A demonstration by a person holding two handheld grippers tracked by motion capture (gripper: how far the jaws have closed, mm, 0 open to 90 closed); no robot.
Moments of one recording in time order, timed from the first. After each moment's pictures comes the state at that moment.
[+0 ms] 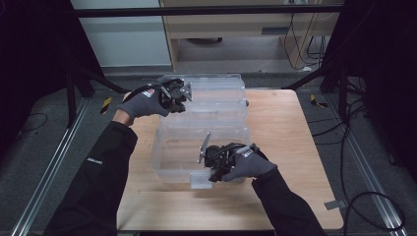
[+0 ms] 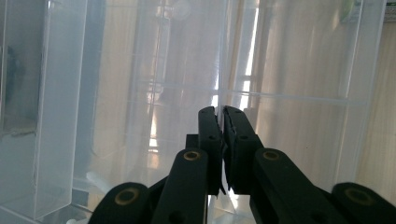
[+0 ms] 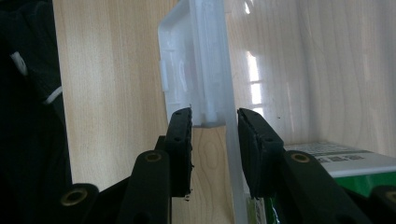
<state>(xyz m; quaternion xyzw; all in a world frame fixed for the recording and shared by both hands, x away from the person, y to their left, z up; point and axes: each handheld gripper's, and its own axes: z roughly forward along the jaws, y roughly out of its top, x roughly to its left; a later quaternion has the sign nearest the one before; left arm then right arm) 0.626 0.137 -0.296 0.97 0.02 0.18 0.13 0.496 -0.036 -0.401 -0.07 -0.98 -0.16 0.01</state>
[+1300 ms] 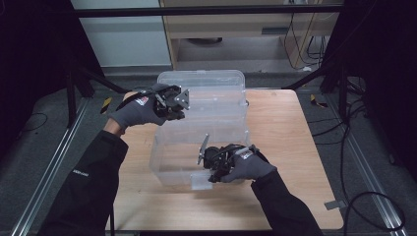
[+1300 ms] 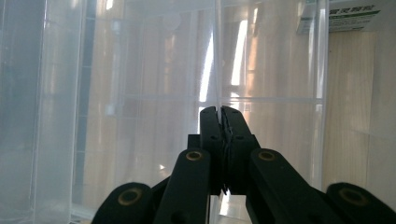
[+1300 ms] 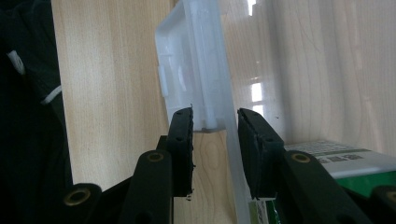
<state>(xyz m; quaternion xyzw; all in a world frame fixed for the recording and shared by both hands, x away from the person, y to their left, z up) 0.582 0.143 -0.283 0.97 -0.01 0.21 0.14 0.492 -0.033 -0.401 -0.08 -0.98 -0.16 0.00</state>
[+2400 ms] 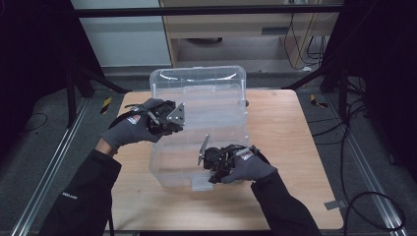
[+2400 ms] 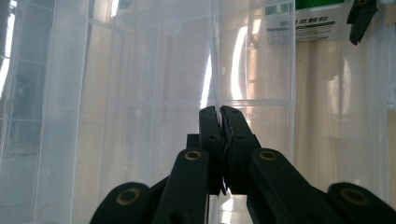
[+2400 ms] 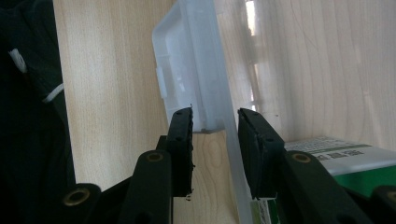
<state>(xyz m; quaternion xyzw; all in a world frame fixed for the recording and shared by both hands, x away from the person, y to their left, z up) 0.536 0.153 -0.291 0.96 0.00 0.23 0.17 0.490 -0.034 -0.400 -0.08 -0.99 -0.15 0.00</state>
